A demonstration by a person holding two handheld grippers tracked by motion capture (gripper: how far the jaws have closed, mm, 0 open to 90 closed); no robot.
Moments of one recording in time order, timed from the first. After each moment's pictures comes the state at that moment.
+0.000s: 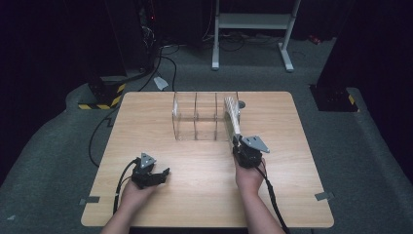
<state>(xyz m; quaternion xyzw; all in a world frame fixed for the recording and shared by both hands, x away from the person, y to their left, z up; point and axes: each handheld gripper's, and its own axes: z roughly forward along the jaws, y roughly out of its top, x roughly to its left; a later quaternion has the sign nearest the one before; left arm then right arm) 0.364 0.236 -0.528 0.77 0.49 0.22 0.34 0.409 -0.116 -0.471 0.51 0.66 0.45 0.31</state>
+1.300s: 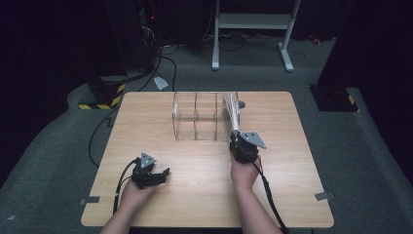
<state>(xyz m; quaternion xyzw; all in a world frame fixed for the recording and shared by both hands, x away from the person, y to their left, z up) 0.364 0.236 -0.528 0.77 0.48 0.22 0.34 0.424 -0.105 -0.472 0.54 0.63 0.46 0.30</state>
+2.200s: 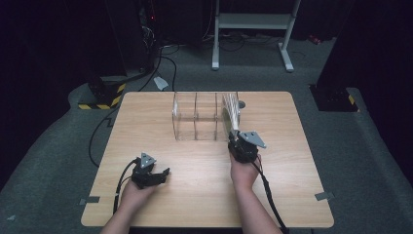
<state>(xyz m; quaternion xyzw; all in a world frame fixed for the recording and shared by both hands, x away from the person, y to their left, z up) 0.364 0.236 -0.528 0.77 0.48 0.22 0.34 0.424 -0.104 -0.470 0.54 0.64 0.46 0.30</state>
